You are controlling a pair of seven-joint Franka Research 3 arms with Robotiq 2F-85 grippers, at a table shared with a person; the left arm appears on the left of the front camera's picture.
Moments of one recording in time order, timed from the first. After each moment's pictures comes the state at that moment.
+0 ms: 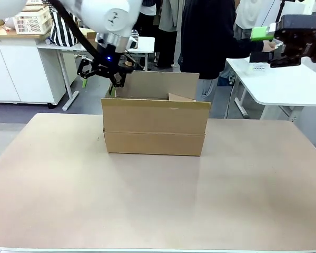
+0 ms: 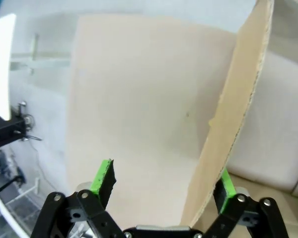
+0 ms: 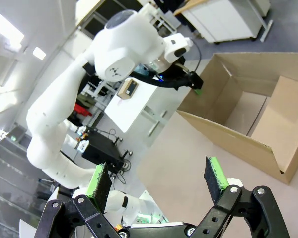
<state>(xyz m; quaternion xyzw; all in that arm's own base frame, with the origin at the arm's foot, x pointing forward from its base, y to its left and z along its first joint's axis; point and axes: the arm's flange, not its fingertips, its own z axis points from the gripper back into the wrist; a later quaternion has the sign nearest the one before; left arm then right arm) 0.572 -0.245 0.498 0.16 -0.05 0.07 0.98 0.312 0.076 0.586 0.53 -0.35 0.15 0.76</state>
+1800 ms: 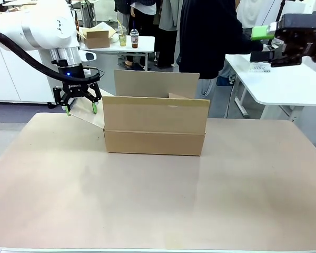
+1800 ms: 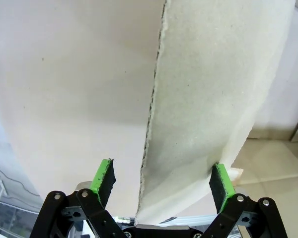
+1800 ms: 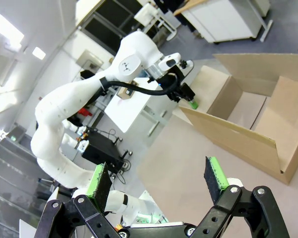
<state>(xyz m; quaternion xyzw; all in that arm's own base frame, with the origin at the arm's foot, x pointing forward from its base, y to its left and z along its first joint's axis) 0.586 -0.123 0.426 -0.06 0.09 0.02 0.99 0.312 0.076 0.586 0.53 -0.35 0.15 0.76</state>
